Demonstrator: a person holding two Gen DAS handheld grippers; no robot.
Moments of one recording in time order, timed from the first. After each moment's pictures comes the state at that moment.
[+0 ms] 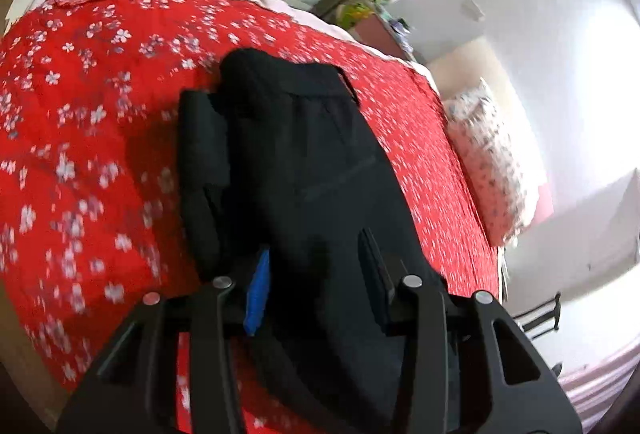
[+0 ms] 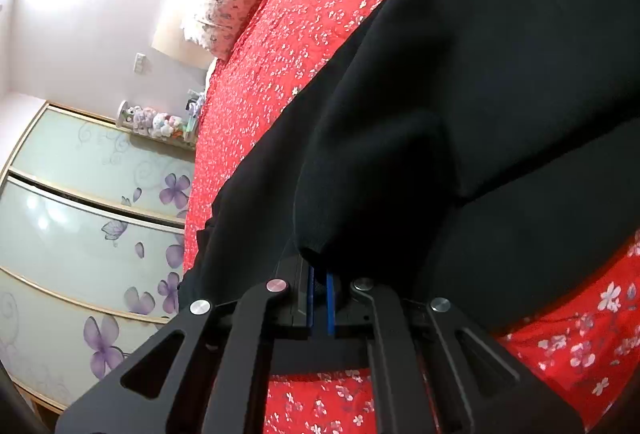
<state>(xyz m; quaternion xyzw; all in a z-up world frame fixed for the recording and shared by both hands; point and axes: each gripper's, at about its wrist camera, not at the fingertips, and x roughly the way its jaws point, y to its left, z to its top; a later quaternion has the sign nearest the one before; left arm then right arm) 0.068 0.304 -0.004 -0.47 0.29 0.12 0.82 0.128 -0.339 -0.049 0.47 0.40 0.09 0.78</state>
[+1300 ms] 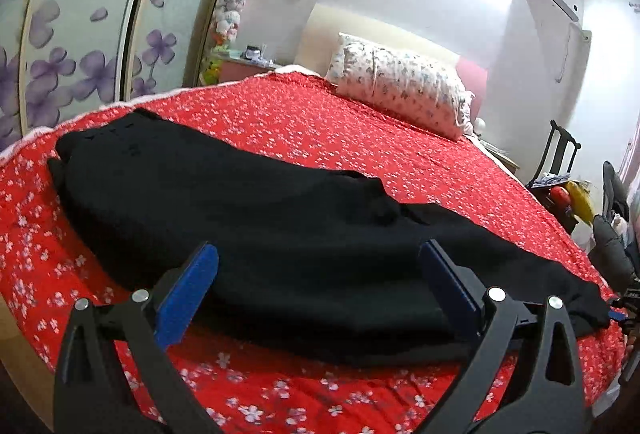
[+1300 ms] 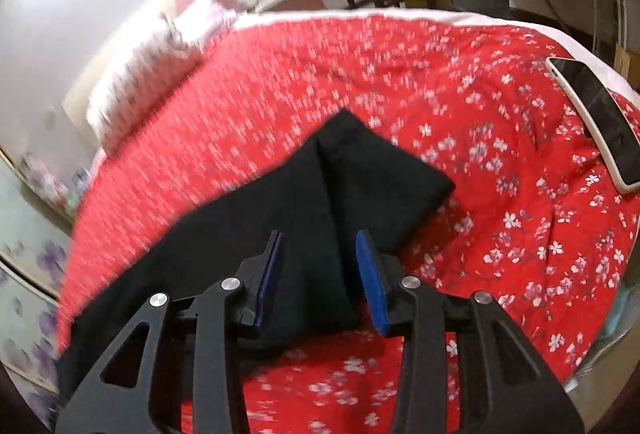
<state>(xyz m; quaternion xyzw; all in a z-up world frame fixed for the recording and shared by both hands) 0.021 0.095 0.032 -0.14 0.23 0.00 0.96 0.052 -0.539 -0.014 0.31 0.34 -0.18 0.87</state>
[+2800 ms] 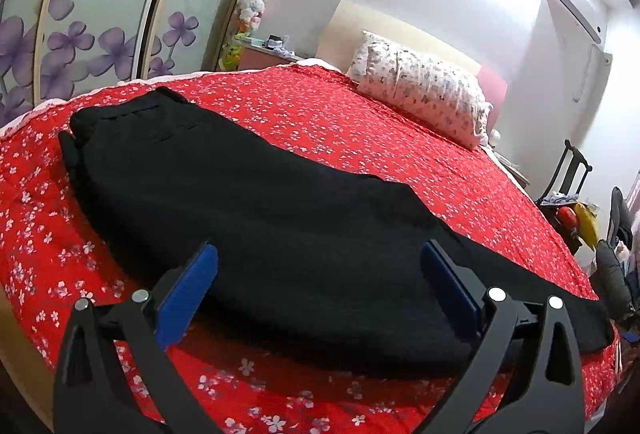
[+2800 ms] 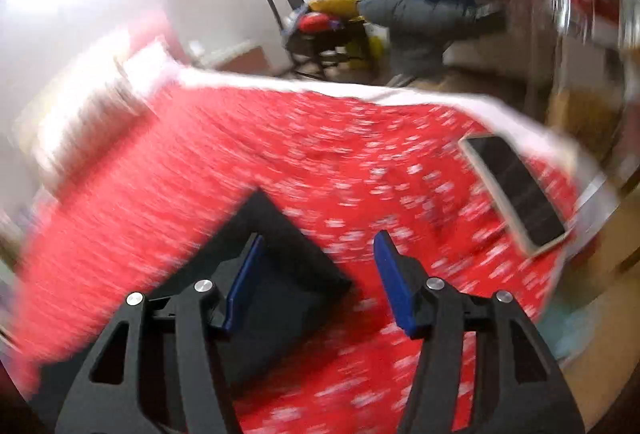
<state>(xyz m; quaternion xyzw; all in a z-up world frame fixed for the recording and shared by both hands) 0.034 0.121 0.019 -0.19 0.24 0.03 0.95 0.002 -0.562 0.030 0.31 0.24 -0.28 0.87</state>
